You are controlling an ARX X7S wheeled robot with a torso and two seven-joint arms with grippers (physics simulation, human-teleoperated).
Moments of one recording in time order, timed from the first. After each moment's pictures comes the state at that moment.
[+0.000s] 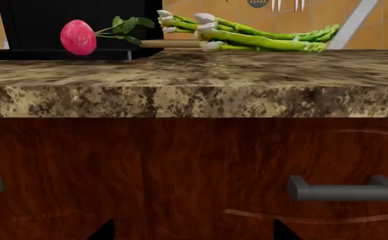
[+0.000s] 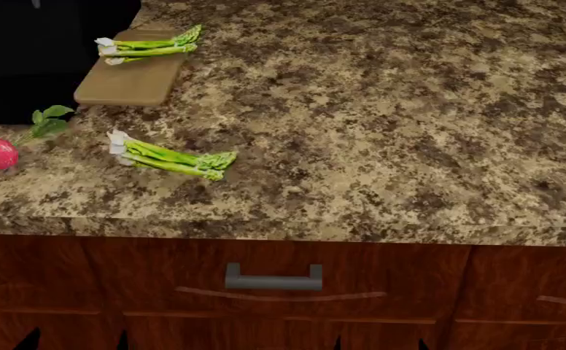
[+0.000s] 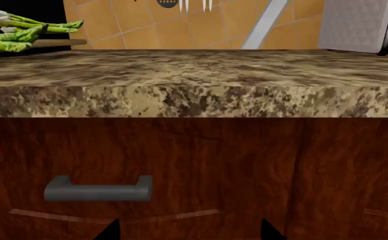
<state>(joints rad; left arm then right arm) 0.00 0.00 0.00 0.00 0.00 0.00 0.00 0.00 0.00 0.00 0.00 0.00 0.00 0.00</state>
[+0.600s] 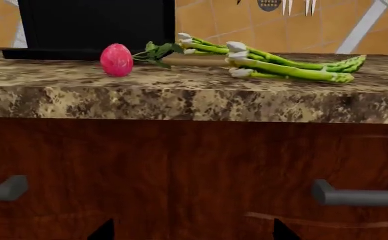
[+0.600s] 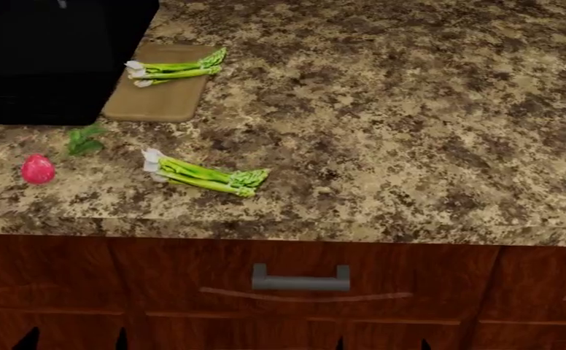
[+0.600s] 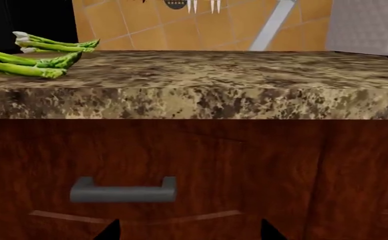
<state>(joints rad) 0.00 -0.06 0.06 0.01 -0.07 0.00 -0.06 0.00 0.06 -0.07 -0.01 0.05 0.00 0.07</state>
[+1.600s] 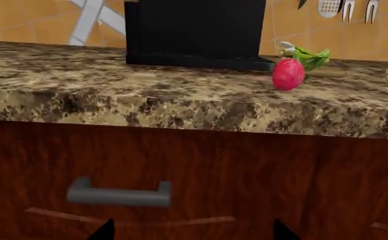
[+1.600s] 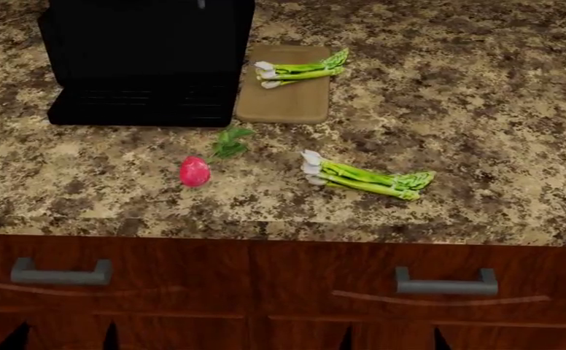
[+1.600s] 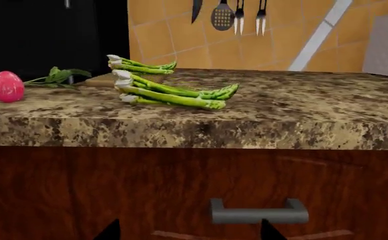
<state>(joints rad) 0.00 -0.13 0.11 0.12 -0.18 -0.10 -0.13 -0.03 0.13 -0.12 -0.15 0.09 0.06 0.17</state>
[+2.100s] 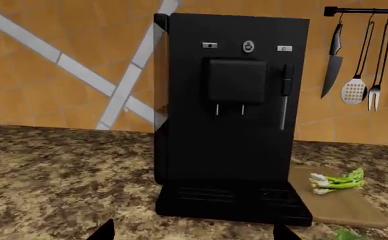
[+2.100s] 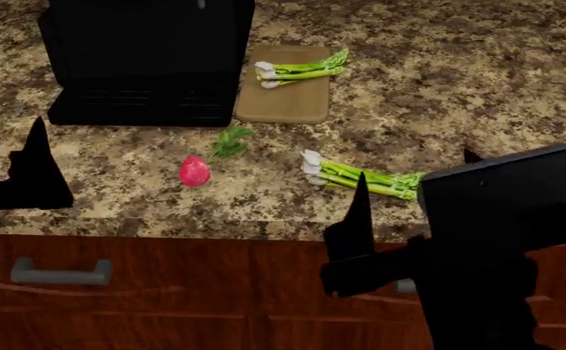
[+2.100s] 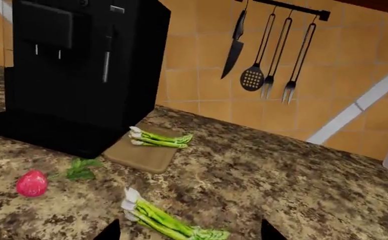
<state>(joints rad) -0.60 -0.26 0.01 0.40 -0.40 -0.84 -0.26 0.60 0.34 -0.03 -0.79 0.33 1.30 0.05</state>
